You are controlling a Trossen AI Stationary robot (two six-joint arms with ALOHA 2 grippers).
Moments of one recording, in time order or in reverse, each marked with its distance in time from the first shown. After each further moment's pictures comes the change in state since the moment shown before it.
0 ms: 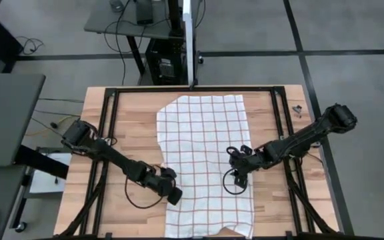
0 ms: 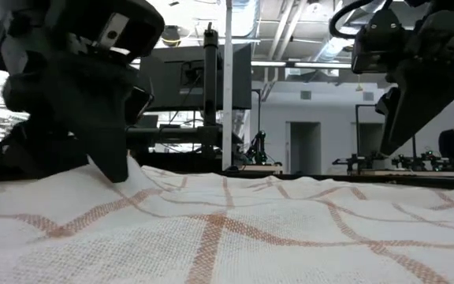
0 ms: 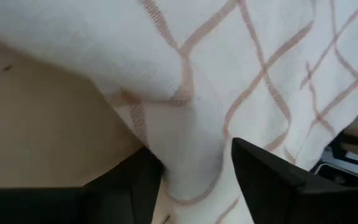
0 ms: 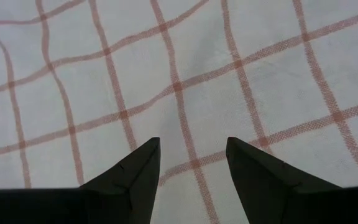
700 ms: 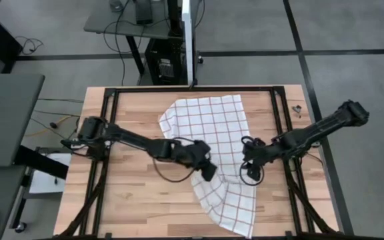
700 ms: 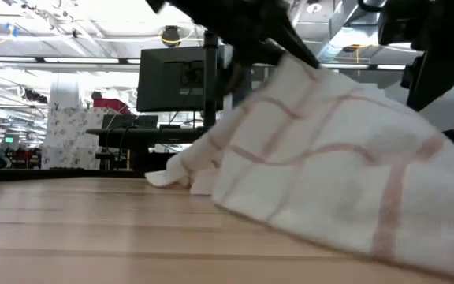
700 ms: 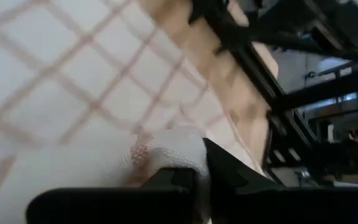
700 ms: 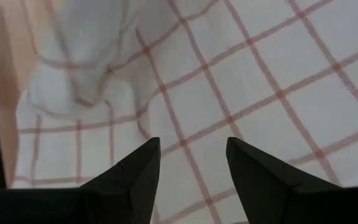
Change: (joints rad) left arm 0.296 0.151 0.532 -0.084 -0.029 0.541; right arm -0.003 -0.337 0.000 -0.270 -0.005 0.088
